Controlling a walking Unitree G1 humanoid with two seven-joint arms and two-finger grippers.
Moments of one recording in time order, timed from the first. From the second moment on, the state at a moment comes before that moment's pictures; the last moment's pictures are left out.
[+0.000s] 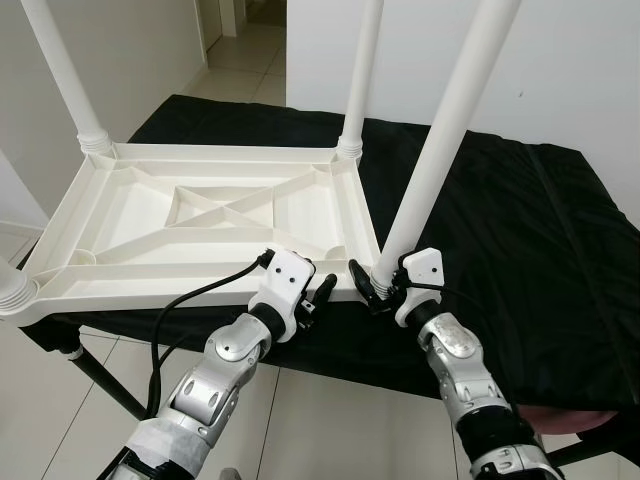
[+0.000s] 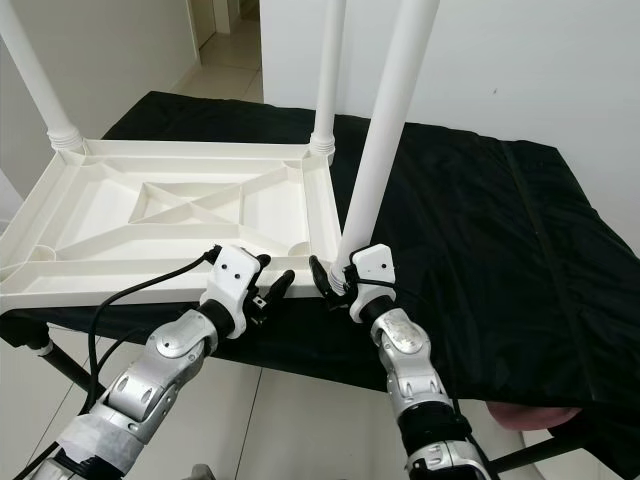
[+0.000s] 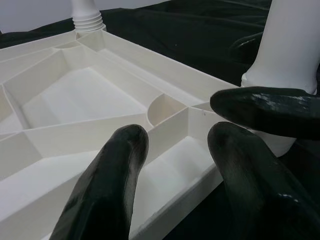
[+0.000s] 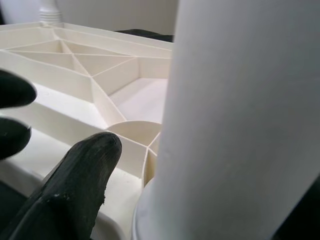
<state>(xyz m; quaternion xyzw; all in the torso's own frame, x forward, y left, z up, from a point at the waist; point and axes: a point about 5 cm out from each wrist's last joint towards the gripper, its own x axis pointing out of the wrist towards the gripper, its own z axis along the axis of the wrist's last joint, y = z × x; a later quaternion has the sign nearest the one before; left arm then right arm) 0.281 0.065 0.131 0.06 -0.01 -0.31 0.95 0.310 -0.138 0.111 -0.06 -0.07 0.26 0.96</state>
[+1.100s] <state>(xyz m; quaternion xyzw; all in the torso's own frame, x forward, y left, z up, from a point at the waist) 0.263 0.054 0.136 0.08 0.02 -0.45 0.89 0.316 -0.156 0.119 -0.07 -0.04 0.33 0.94</state>
